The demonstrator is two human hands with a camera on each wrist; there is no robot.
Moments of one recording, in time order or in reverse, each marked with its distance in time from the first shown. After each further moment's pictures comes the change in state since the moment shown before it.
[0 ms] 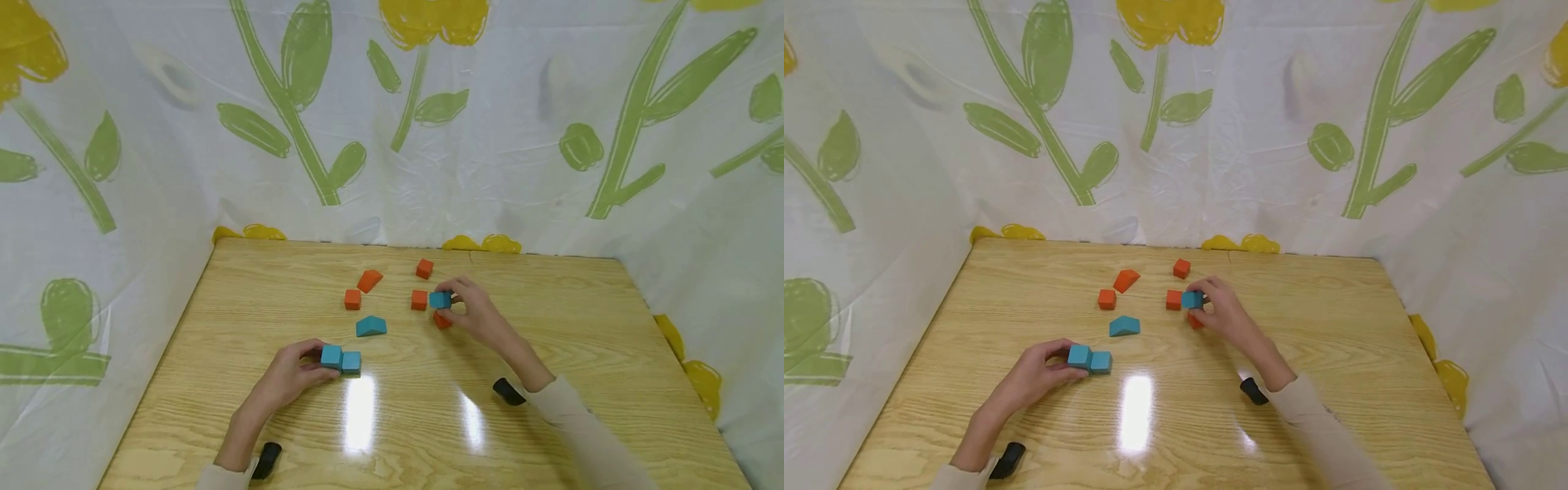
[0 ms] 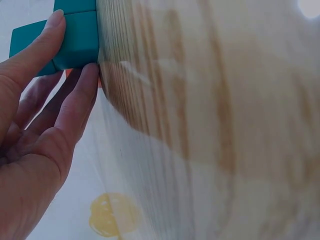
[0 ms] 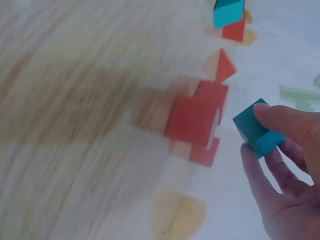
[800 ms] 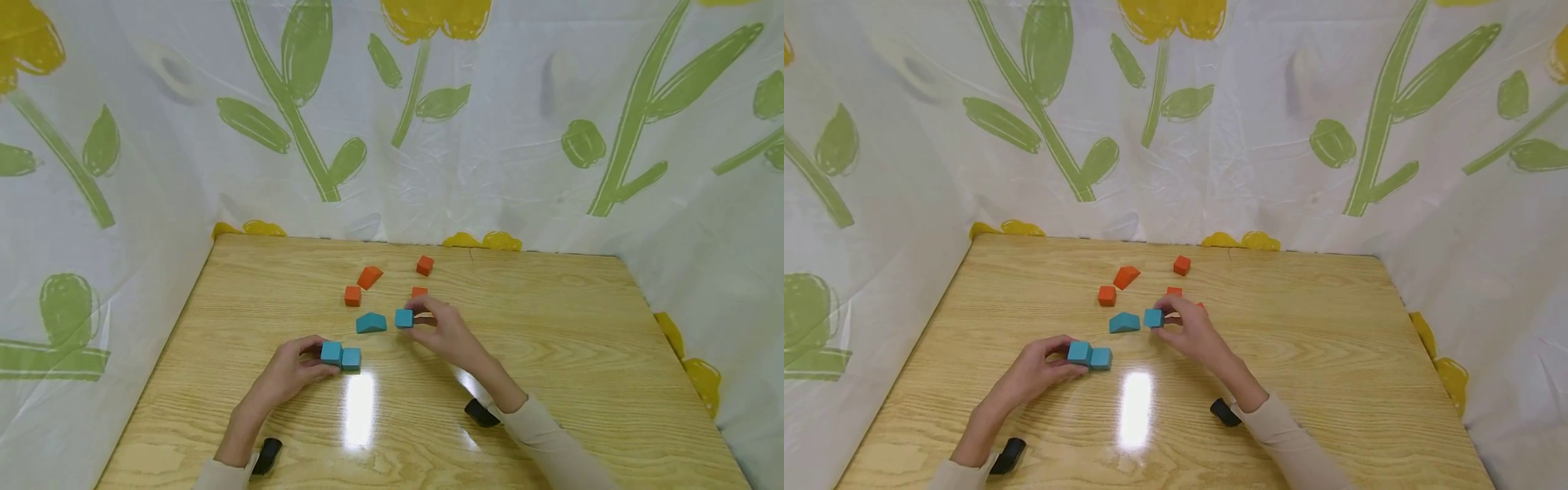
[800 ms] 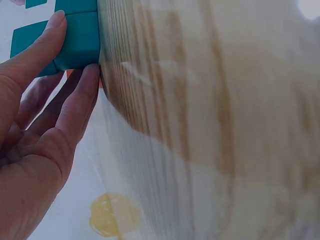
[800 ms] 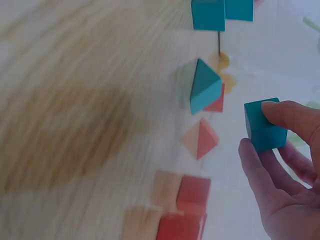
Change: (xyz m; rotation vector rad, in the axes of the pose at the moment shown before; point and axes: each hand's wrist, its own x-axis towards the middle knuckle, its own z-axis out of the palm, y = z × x) left_hand 0.000 -0.001 0.000 0.014 0.006 -0.005; right_hand -0.005 -0.038 0.051 0.402 -0.009 0.054
